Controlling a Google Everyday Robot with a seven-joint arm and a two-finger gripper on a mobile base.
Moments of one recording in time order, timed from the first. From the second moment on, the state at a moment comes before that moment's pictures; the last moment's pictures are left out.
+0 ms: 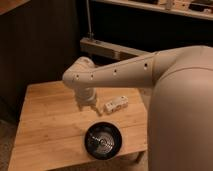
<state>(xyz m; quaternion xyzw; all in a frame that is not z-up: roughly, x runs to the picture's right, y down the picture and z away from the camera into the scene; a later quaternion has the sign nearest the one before) -0.083 0.096 0.712 -0.18 0.26 0.74 0.59</state>
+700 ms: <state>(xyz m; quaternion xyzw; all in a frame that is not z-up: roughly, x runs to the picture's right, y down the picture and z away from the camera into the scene) -0.094 0.042 0.723 -0.20 0.17 0.70 0.66</state>
